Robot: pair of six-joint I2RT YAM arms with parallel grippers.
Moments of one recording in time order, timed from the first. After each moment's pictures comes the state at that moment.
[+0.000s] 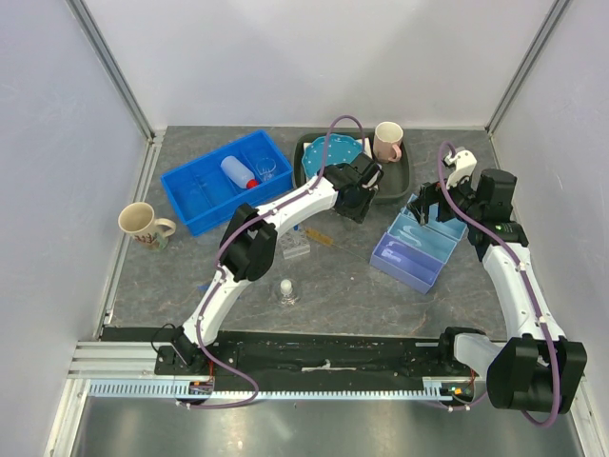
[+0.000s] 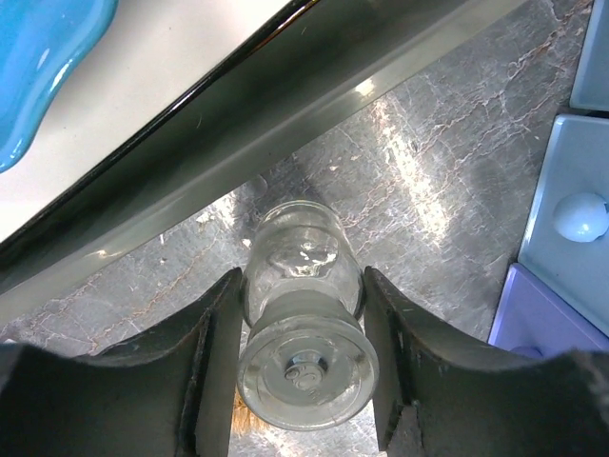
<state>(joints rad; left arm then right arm) -0.82 2.40 2.16 -0.81 -0.09 -0.25 -0.10 1.09 0.87 -0.26 -0.53 -0.16</state>
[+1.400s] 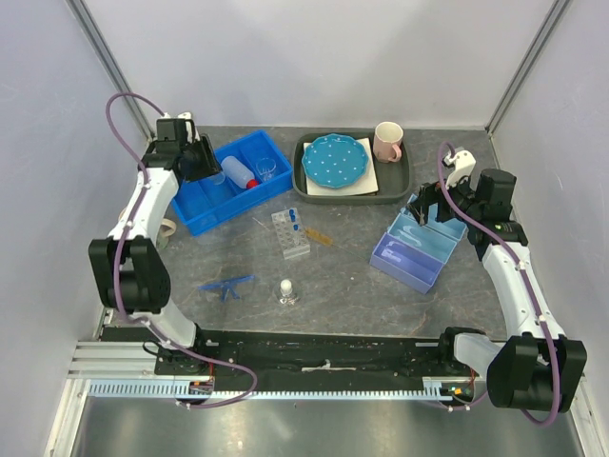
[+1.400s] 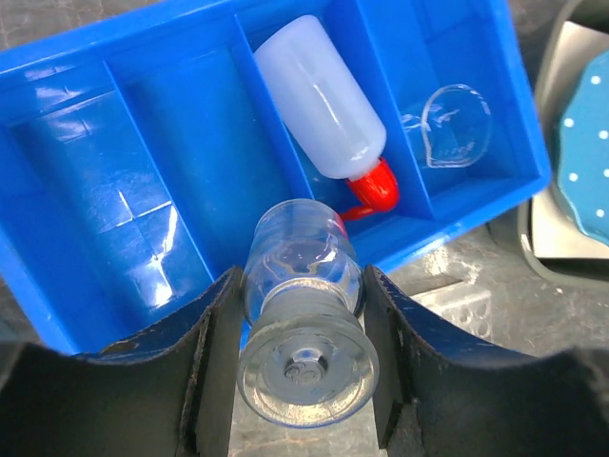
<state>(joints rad) 0.01 1.62 1.43 -0.53 0.10 -0.27 -0.10 1.10 0.87 -0.26 -0.55 -0.16</state>
